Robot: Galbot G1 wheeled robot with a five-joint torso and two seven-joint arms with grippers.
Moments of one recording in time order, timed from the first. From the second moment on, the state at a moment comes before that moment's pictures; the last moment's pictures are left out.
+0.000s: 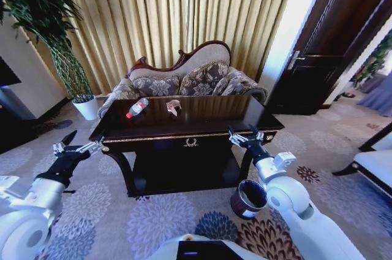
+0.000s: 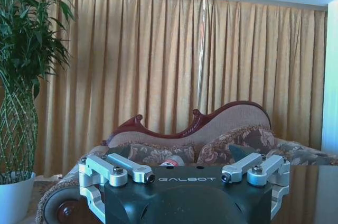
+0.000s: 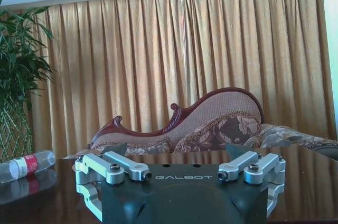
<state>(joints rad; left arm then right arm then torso) 1.73 -1.15 -1.19 -2.49 -0.81 0.37 0.04 -1.40 0.98 0.49 2.28 0.64 -0.18 0.24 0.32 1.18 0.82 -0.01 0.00</state>
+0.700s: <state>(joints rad) 1.73 -1.15 -1.19 -2.50 -0.81 0.37 0.04 -1.40 0.98 0.48 2.28 0.64 -0.19 0.24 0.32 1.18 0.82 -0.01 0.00</state>
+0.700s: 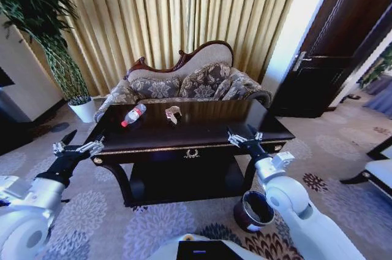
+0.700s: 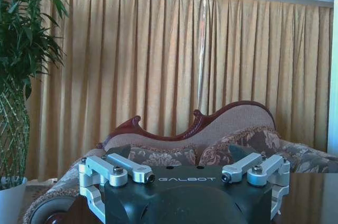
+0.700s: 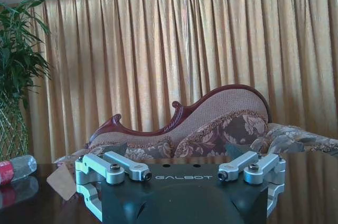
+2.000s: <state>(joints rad) 1.76 -1.19 -1.19 -2.50 -0.80 0.37 0.03 -0.62 0.68 -0.16 2.04 1.10 -0.27 0.24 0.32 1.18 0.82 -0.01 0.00</state>
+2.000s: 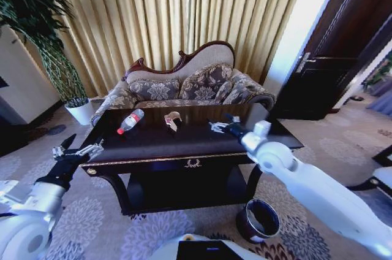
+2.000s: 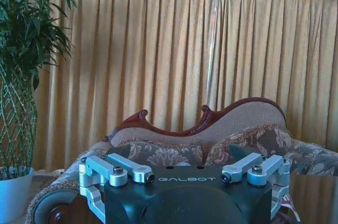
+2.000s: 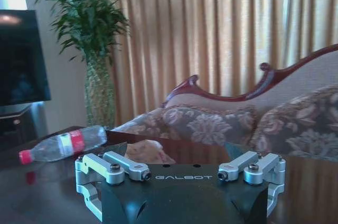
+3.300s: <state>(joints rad) 1.77 -1.21 -1.21 -2.50 -0.79 0.36 0.03 -0.28 1.13 -0.52 1.67 1.04 -0.38 0.49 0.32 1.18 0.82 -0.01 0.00</state>
